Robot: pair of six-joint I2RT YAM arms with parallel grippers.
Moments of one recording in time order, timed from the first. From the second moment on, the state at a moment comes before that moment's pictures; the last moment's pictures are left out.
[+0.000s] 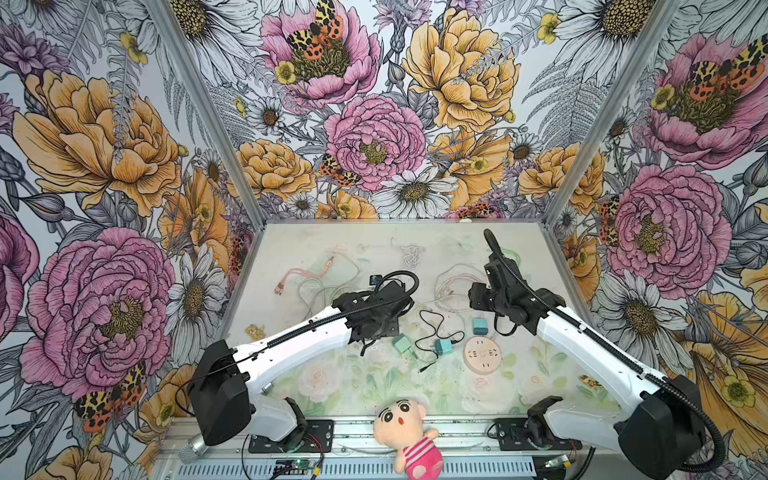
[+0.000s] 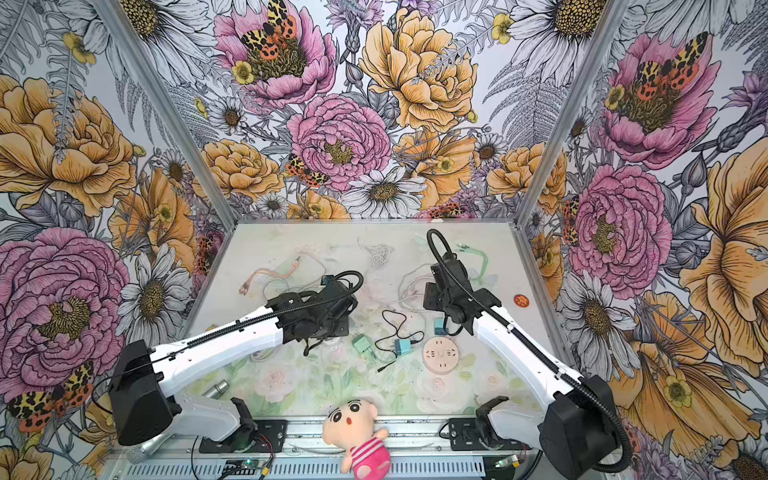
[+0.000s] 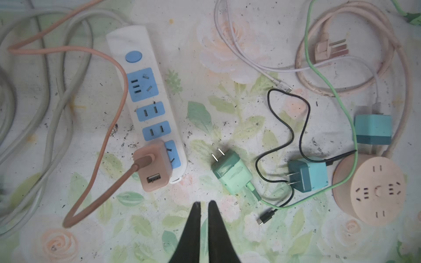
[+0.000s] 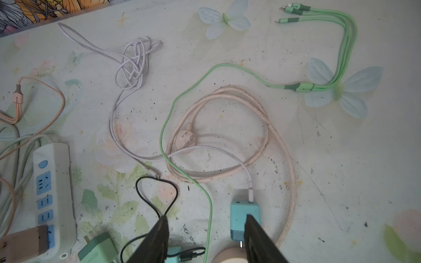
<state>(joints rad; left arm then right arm) -0.91 1.44 1.15 -0.87 -0.30 -0.86 0.43 1.21 0.94 -0.62 0.13 0.49</state>
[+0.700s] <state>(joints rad) -0.85 1.89 1.29 -0.84 -0.32 -0.79 0.43 1.23 0.94 -0.62 0.13 0.48</state>
